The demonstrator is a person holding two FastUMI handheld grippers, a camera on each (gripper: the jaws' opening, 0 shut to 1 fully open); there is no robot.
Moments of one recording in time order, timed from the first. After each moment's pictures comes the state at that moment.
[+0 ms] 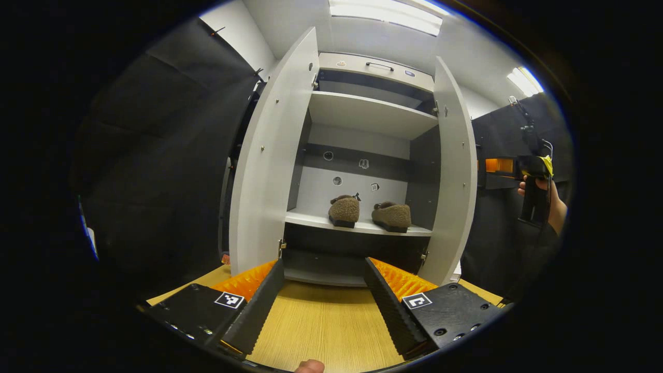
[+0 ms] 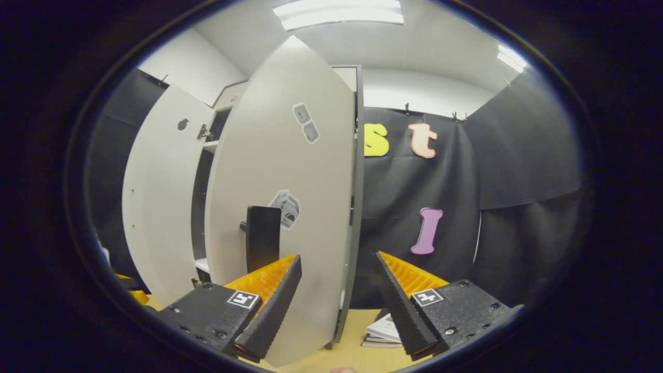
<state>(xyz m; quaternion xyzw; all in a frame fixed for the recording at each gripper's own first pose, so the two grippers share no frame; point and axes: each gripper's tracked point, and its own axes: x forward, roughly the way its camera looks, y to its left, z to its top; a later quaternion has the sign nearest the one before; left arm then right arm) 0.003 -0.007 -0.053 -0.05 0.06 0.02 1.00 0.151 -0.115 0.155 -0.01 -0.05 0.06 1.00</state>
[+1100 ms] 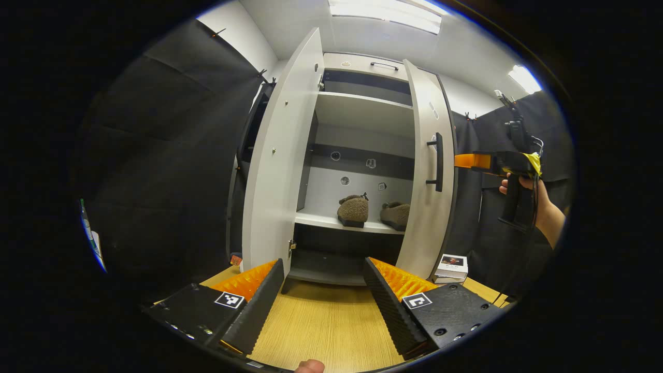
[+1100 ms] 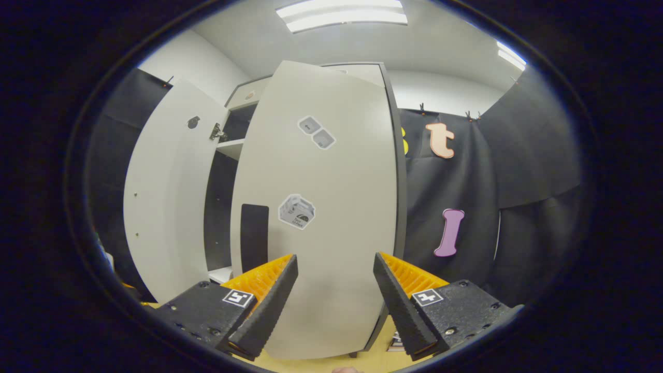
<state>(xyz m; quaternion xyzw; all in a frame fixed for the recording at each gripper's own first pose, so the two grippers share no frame) -0.002 0.002 -0.051 -0.05 0.06 0.03 1.00 0.167 -0.056 0.150 0.00 -0.06 0.08 0.99</state>
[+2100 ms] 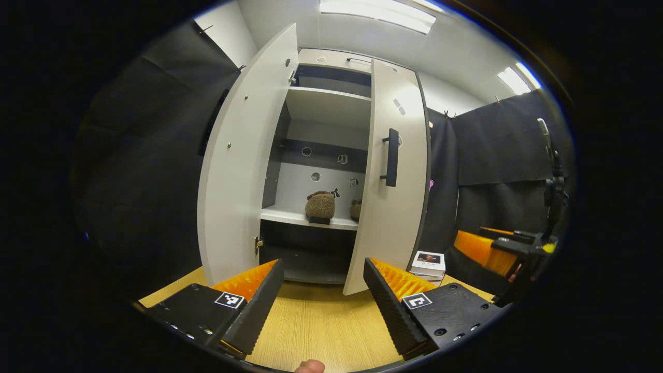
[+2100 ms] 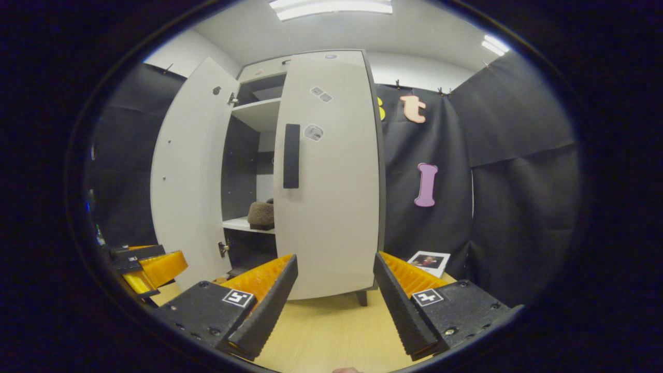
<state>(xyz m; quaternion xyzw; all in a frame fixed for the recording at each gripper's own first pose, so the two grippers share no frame) 0.007 -0.049 -0.054 -0.05 0.07 -0.03 1.00 0.035 -0.038 -0.025 0.03 0.02 0.02 1.00</state>
